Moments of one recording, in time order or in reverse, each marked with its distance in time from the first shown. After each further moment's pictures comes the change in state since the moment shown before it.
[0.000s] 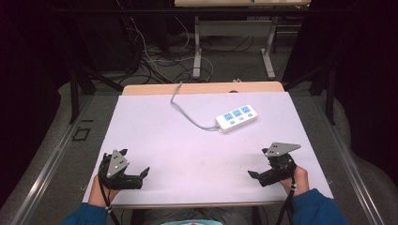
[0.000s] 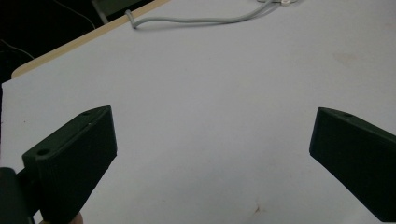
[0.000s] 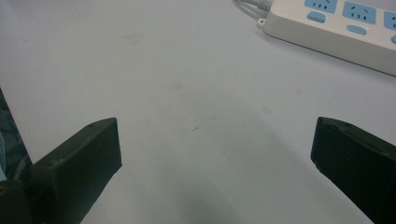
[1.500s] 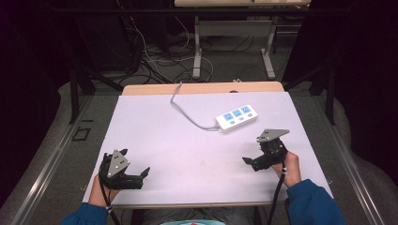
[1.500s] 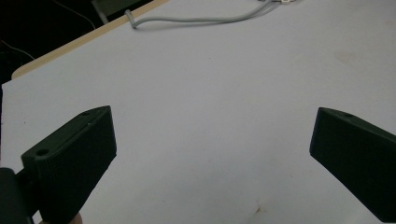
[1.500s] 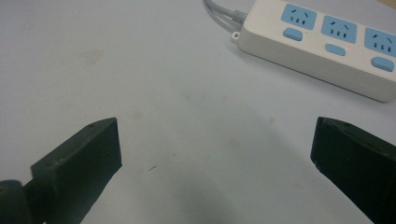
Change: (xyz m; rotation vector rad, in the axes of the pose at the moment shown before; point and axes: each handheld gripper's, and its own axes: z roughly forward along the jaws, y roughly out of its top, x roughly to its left) left arm 0.000 0.000 0.001 0.001 0.009 0.012; right arm -0.029 0.026 0.030 0.037 -0.029 -0.007
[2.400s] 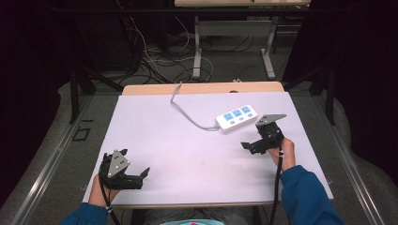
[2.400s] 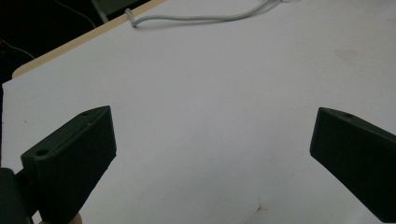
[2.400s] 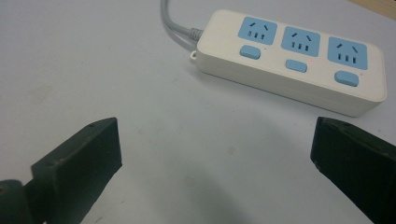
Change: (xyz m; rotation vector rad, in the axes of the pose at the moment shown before) left arm -0.001 -0.001 0.000 0.006 -0.005 -0.006; right arm -0.039 0.021 0.024 -0.016 -0.024 0.078
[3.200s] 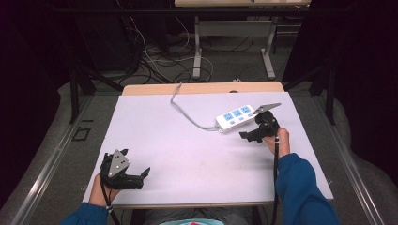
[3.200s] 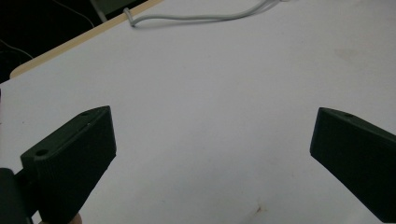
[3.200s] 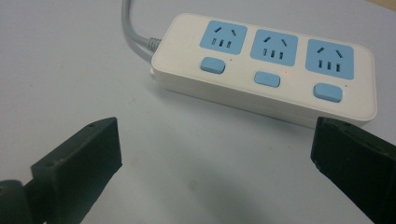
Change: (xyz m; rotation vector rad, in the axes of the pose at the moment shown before) left arm 0.000 0.001 0.002 0.002 -0.002 0.008; right arm -0.036 0.015 0.032 0.047 0.003 0.058
